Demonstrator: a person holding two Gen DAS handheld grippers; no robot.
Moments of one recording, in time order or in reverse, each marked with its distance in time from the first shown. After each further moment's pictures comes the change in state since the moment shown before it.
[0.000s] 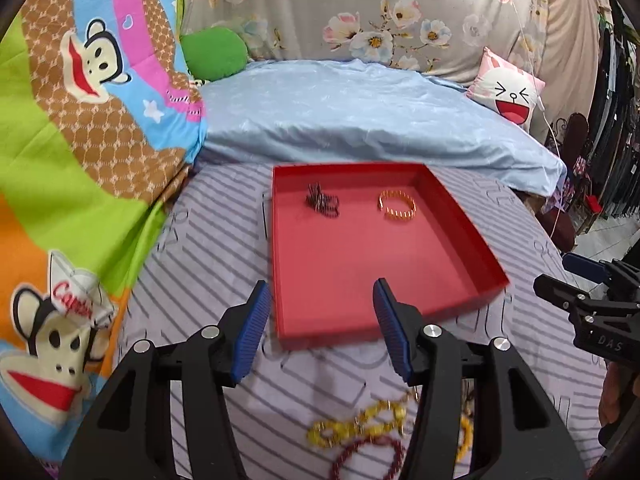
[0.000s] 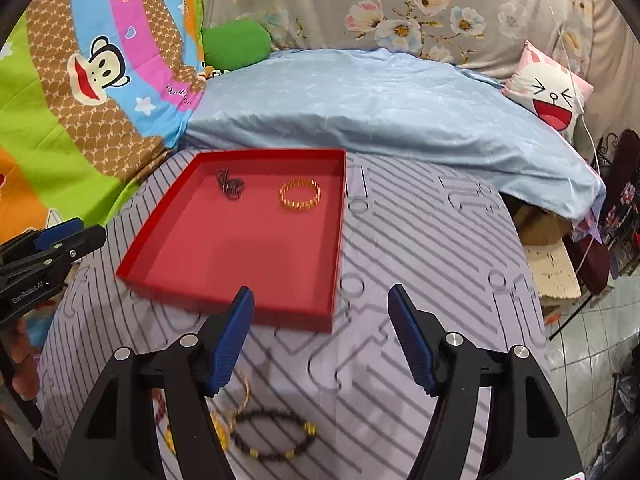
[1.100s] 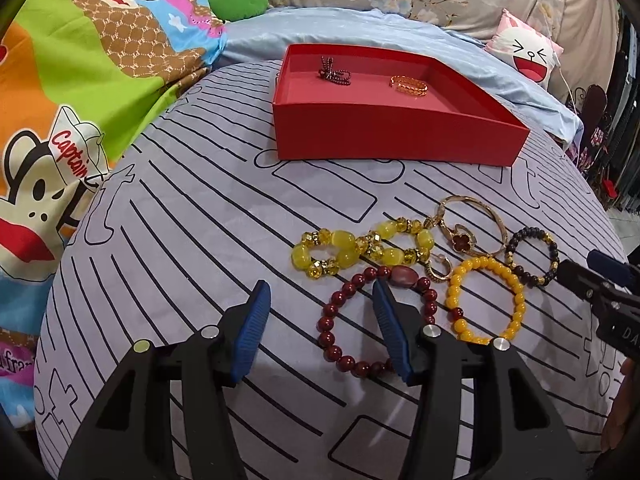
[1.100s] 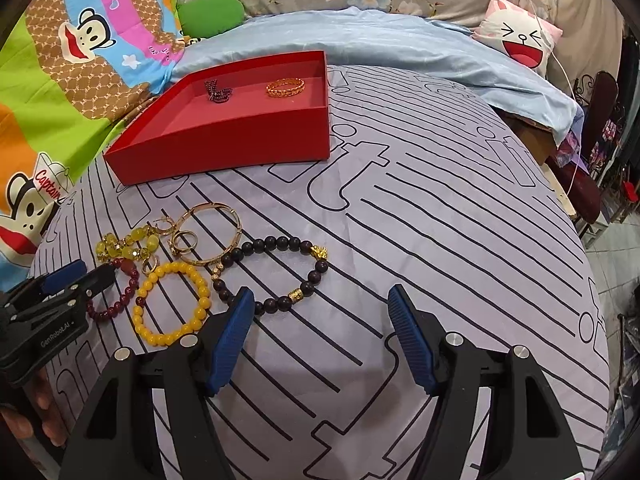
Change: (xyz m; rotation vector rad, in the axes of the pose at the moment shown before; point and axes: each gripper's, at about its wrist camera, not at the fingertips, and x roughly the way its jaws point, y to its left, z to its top) left arm 0.014 -0.015 -0.133 -0.046 0.121 0.067; right arm 0.009 0.010 -0.116 0.093 0.076 -0.052
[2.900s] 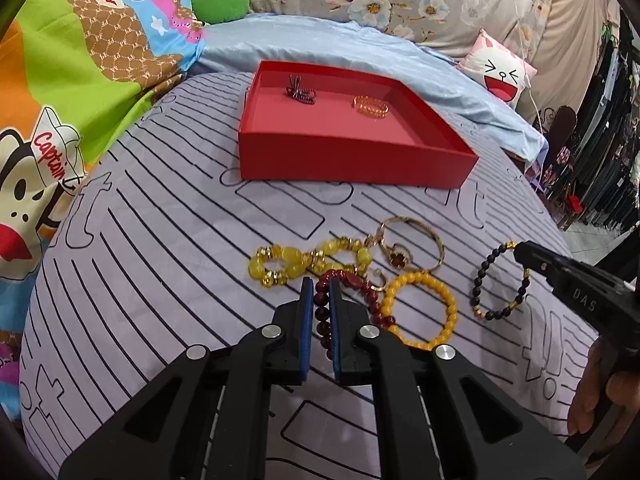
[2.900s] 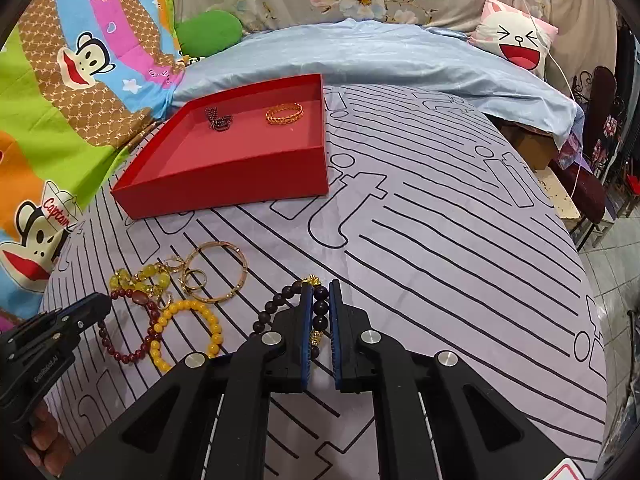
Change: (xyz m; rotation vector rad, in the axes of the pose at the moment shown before) left arm -0.028 -0.003 0.011 -0.043 -0.029 -0.159; right arm -0.012 -0.007 0.019 0.038 -0.044 0.041
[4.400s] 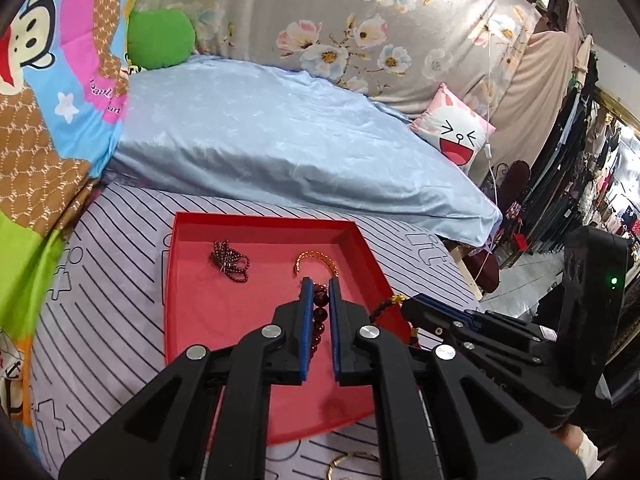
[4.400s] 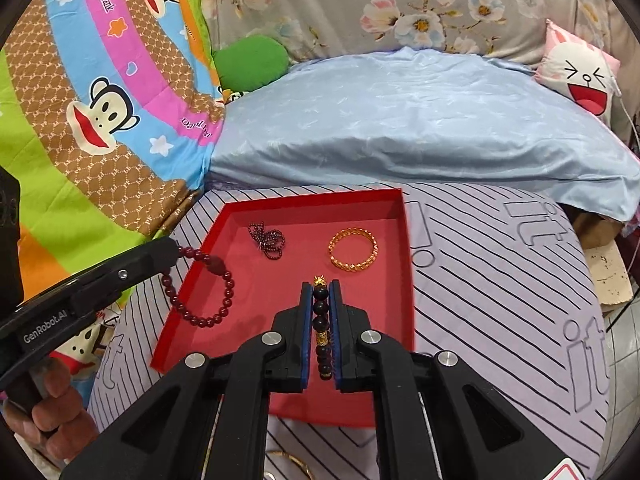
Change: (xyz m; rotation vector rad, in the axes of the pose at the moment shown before) left arm 0.056 -0.005 0.211 -0.004 -0.099 -0.252; right arm 0.066 0.039 0.181 -0.044 -0.034 0.203
